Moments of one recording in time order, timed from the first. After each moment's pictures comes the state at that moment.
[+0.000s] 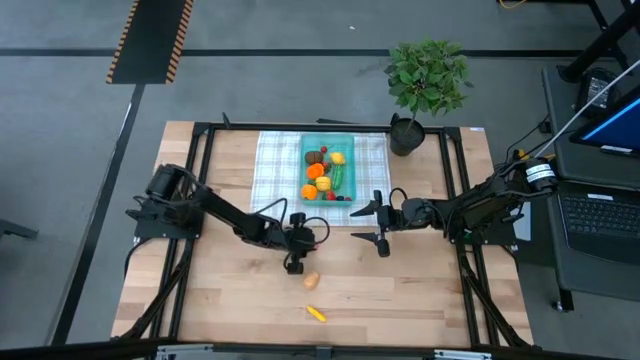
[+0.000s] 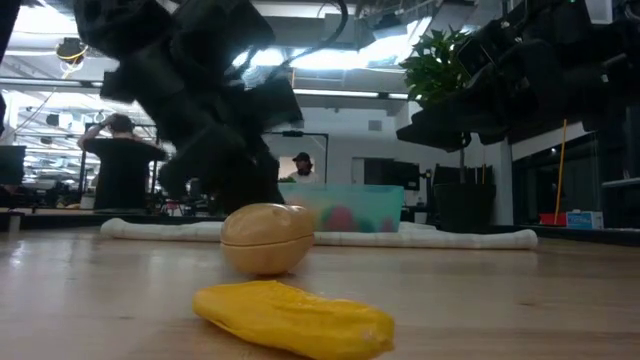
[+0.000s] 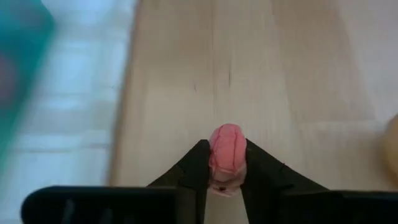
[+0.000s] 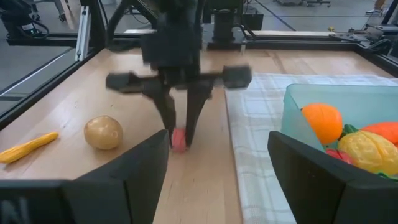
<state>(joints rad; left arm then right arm) -0.25 1.83 0.82 0.20 -0.26 -0.15 0.15 1.46 0.31 0.94 0.09 0.02</state>
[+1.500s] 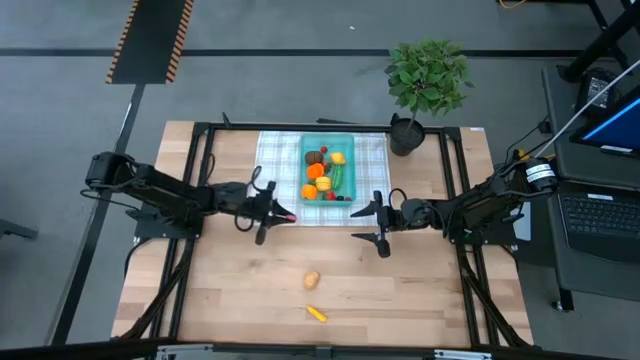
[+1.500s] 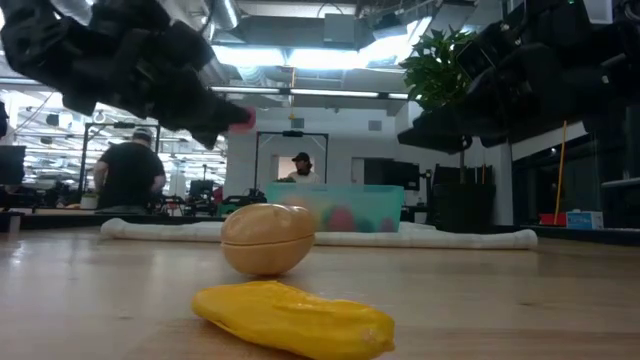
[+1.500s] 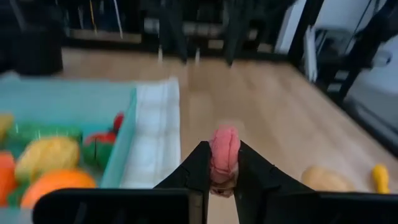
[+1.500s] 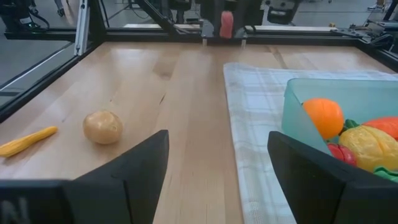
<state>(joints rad) 0.02 1.28 0.26 0.79 0.11 -0.08 0.15 1.46 0.31 0.92 0.09 0.02</state>
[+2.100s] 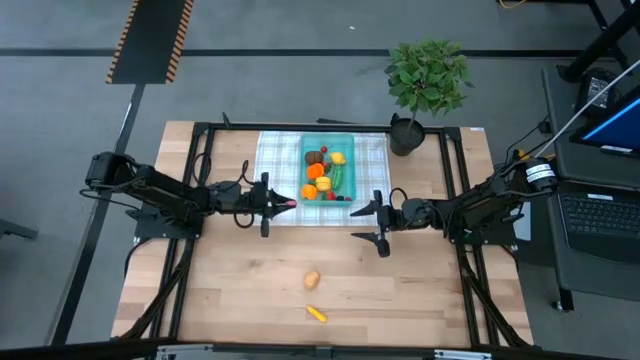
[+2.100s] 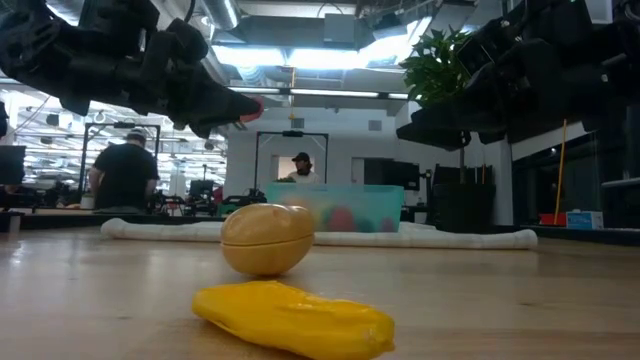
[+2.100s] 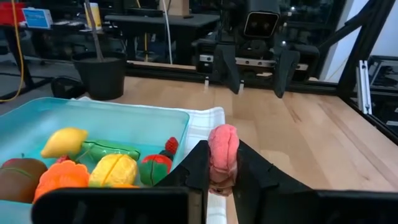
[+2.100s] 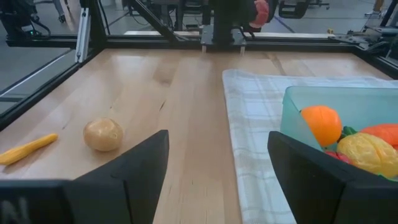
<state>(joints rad) 0.02 1.28 0.23 0.94 -0.10 -0.08 0.15 1.46 0.31 0.95 0.10 0.02</state>
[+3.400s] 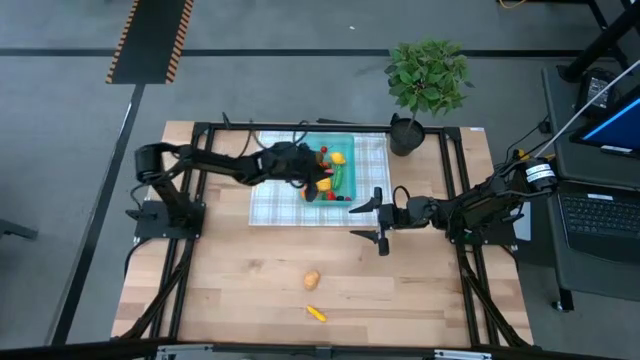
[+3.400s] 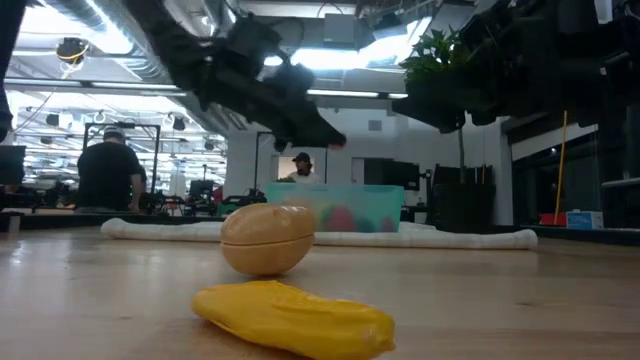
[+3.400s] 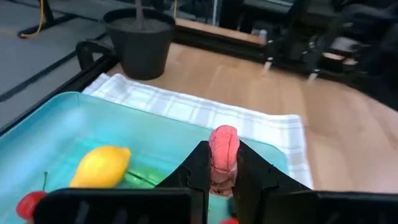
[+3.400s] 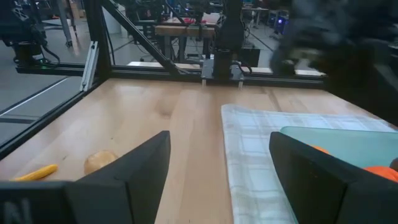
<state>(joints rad) 0.32 1.68 0.84 0.49 0.11 -0.10 0.15 1.46 0.31 1.07 0.09 -0.03</state>
